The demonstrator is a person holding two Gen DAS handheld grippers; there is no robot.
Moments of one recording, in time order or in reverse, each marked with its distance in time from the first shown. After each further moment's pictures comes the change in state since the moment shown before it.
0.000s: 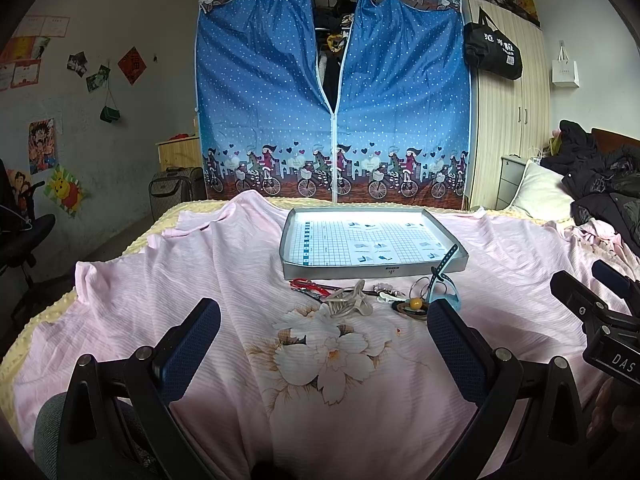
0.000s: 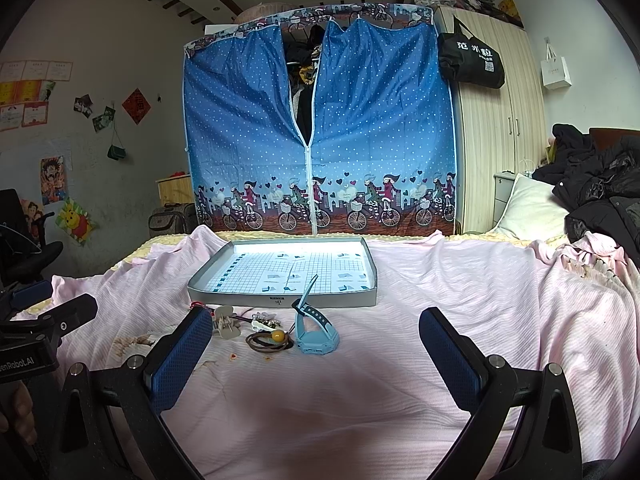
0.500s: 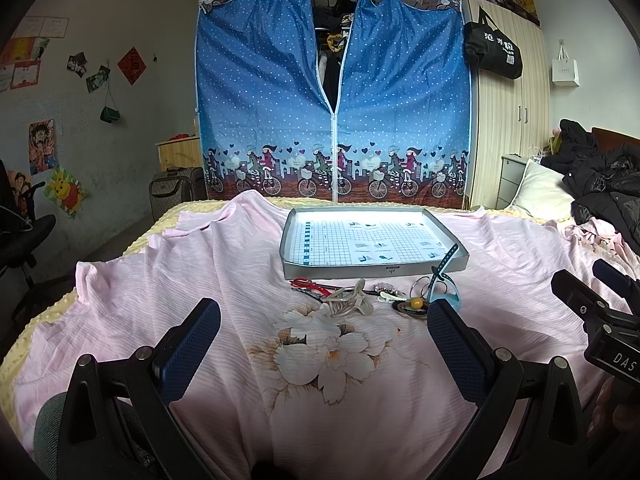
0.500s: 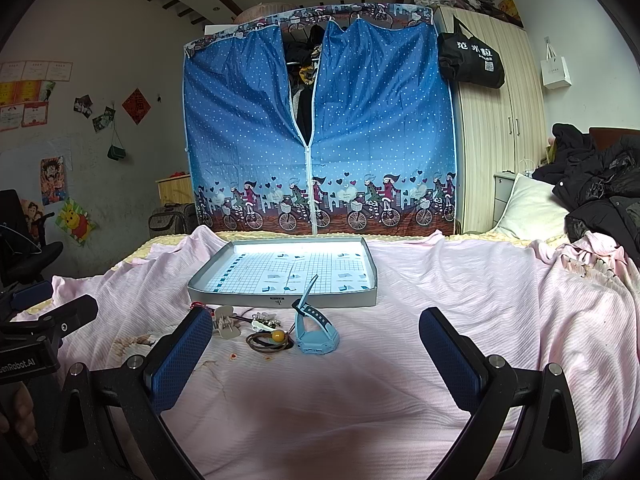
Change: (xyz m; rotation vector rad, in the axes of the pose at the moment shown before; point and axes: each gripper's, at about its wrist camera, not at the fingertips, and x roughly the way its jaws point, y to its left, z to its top) left arm 0.000 0.001 -0.001 0.000 -0.001 0.000; right arm 0.000 0.000 0.000 0.000 0.000 0.000
